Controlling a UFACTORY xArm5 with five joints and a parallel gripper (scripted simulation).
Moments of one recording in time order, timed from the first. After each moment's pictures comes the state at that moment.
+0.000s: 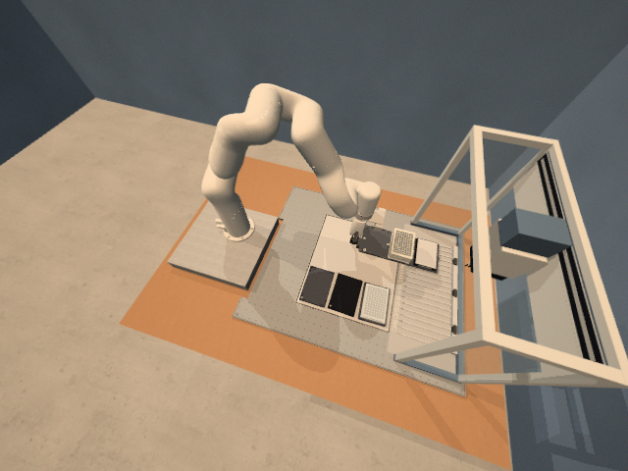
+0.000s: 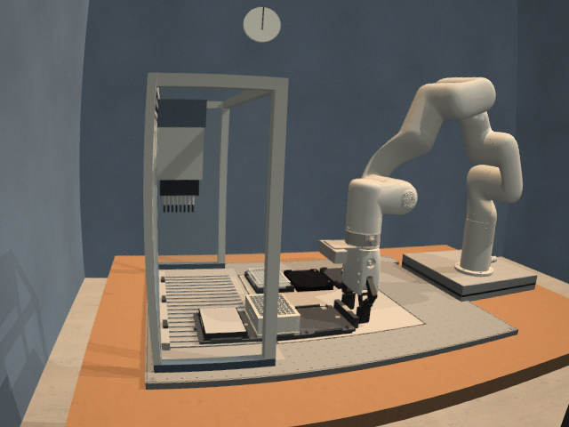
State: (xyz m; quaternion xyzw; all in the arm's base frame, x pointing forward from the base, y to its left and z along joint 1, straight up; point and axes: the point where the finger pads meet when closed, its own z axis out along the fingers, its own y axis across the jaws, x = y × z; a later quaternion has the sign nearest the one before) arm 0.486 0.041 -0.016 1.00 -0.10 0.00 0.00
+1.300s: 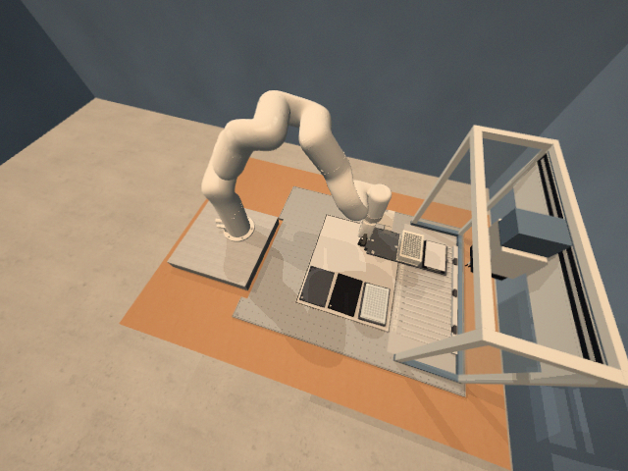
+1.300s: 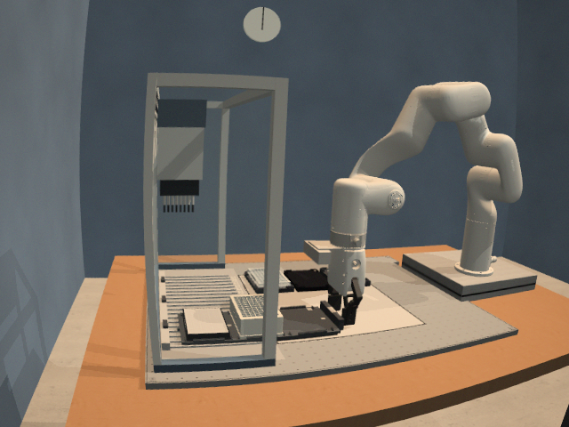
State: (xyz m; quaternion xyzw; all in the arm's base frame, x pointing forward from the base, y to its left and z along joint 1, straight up) arm 0.520 0.034 -0.016 1.00 -0.10 0.00 0.00
